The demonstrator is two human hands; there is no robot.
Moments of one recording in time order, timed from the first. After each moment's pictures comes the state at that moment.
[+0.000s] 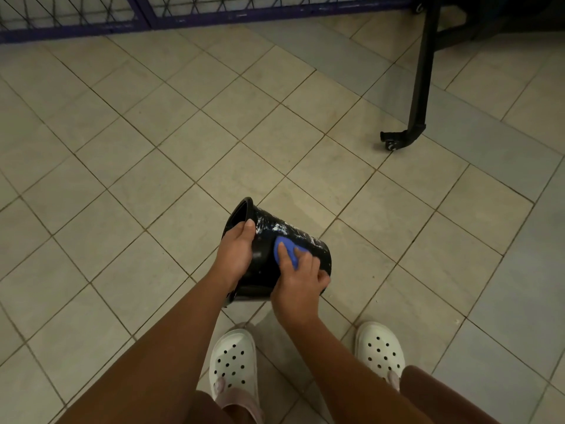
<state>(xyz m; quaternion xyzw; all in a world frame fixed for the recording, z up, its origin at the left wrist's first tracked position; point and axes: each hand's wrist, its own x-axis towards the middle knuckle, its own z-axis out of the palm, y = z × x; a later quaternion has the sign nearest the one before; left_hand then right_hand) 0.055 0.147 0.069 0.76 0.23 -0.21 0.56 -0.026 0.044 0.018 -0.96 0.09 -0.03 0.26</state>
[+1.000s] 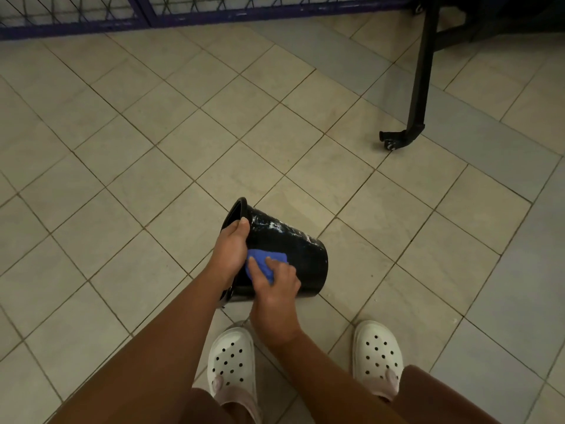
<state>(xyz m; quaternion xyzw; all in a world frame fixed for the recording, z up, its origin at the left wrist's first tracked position) 0.056 0.150 0.073 0.74 0.27 -0.21 0.58 -0.047 0.071 0.024 -0.94 -0.02 -0.07 0.34</state>
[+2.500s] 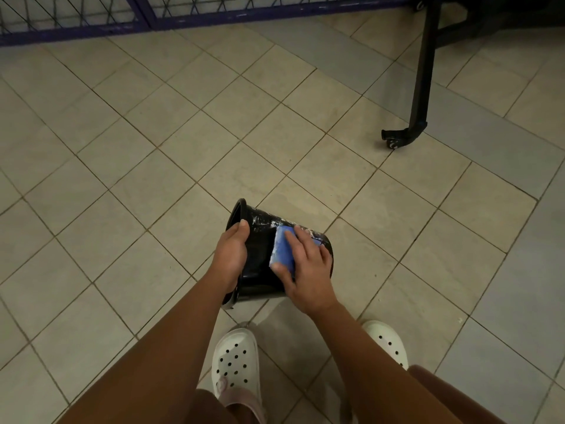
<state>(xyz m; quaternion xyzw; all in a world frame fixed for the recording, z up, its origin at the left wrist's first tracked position) 0.054 0.151 0.066 0.69 0.31 -0.22 0.61 -0.007 0.009 0.014 -0.94 -0.01 0.01 0.35</state>
